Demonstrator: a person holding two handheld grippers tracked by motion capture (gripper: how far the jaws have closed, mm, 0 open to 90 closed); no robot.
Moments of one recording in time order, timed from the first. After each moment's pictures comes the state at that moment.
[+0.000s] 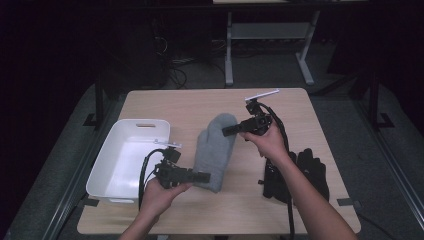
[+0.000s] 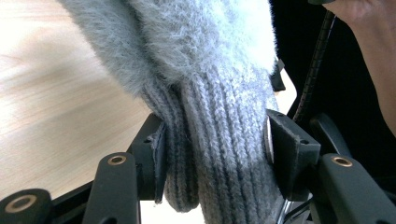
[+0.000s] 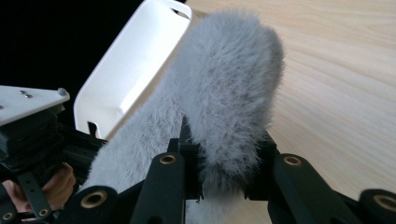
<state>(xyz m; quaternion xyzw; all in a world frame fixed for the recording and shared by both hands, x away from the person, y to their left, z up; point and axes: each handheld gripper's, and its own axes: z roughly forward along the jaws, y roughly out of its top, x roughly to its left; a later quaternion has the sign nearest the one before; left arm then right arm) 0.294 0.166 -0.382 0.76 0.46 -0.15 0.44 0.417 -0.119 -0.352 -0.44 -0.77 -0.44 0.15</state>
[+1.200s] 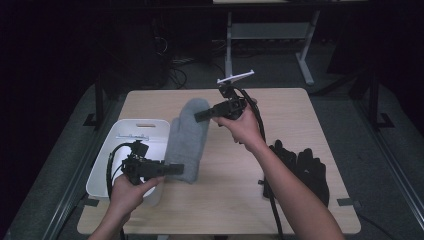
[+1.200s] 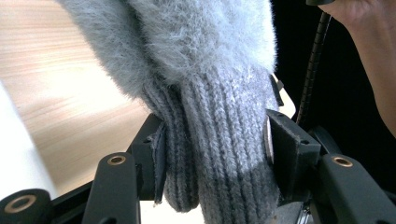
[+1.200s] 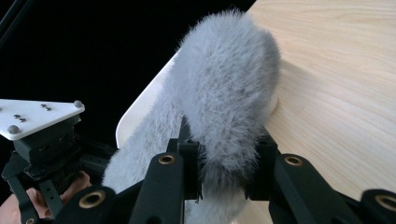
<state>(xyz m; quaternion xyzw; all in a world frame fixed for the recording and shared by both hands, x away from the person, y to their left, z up) 0.283 0.228 -0.342 0.74 0.47 -0.11 0.47 0.428 -0.050 -0.301 -0.40 -0.77 -0.46 0.16</state>
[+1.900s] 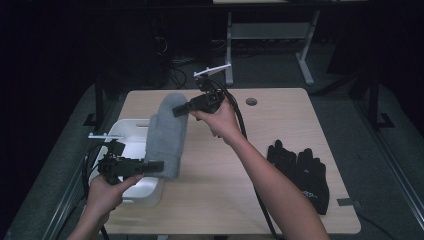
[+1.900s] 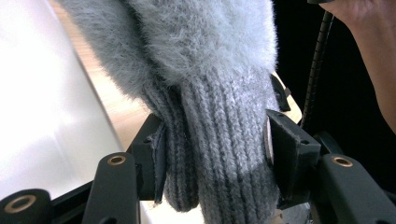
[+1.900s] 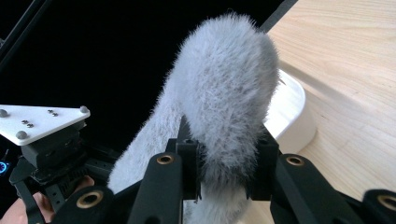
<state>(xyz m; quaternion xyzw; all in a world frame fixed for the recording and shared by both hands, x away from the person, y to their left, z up) 0.276 0.273 -0.329 0.73 0.49 -0.09 0.48 0.437 0.005 -0.284 -0.38 -0.78 -0.47 0.17</state>
